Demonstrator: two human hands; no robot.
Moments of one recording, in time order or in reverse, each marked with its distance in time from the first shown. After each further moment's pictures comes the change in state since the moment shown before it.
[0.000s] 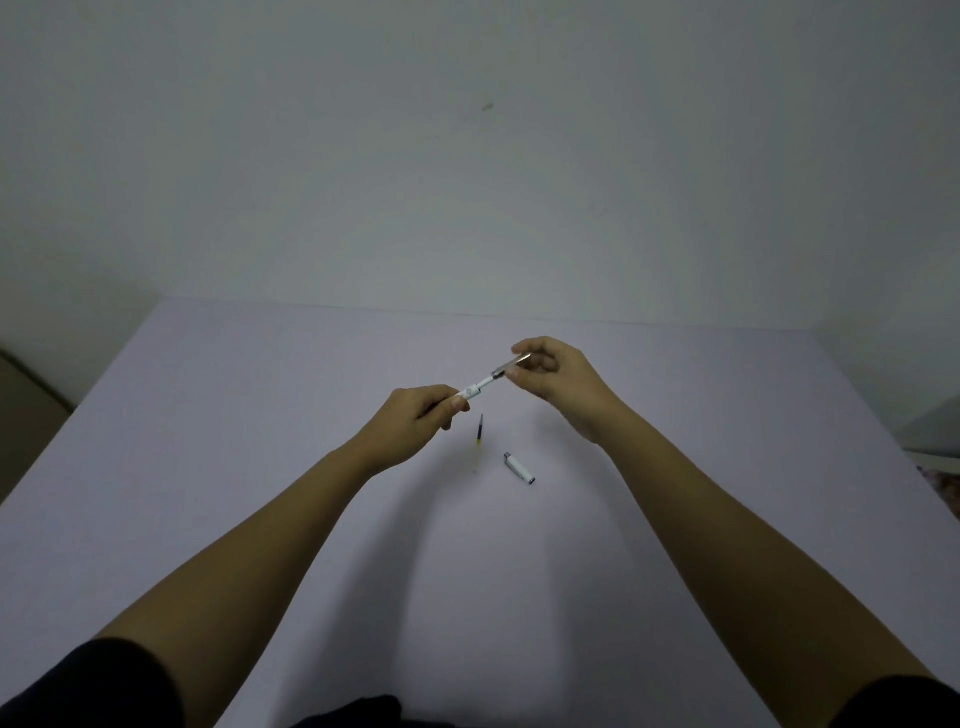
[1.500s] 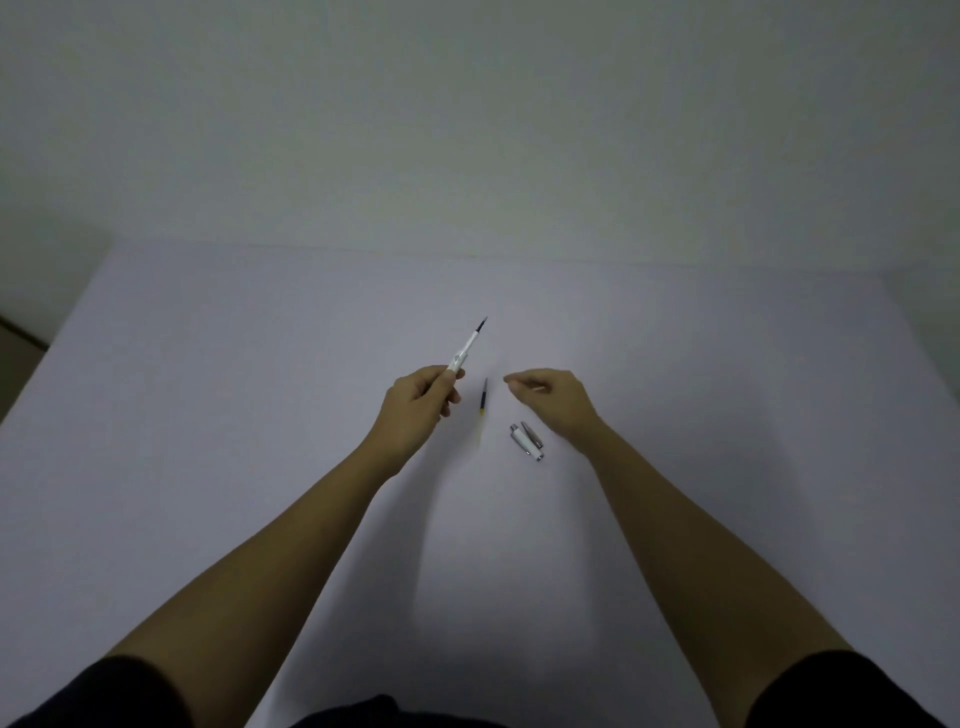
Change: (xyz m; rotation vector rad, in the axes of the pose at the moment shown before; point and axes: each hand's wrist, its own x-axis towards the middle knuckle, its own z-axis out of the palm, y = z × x) left_hand 0.036 -0.031 0.044 -0.419 0.180 -0.359; right_hand 0.053 0.116 -0.003 -0.345 0.097 0.161
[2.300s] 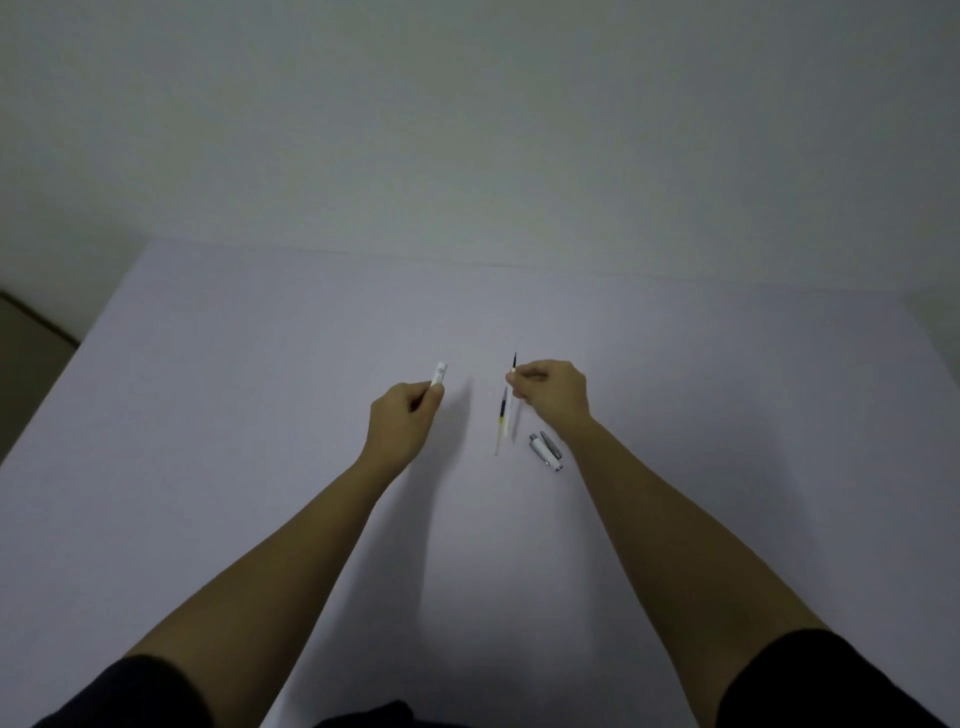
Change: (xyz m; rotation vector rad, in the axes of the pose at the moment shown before) left_hand 0.004 -0.030 -0.025 0.317 0.170 0.018; right_hand 0.028 -0.016 0.034 0.124 0.144 0.125
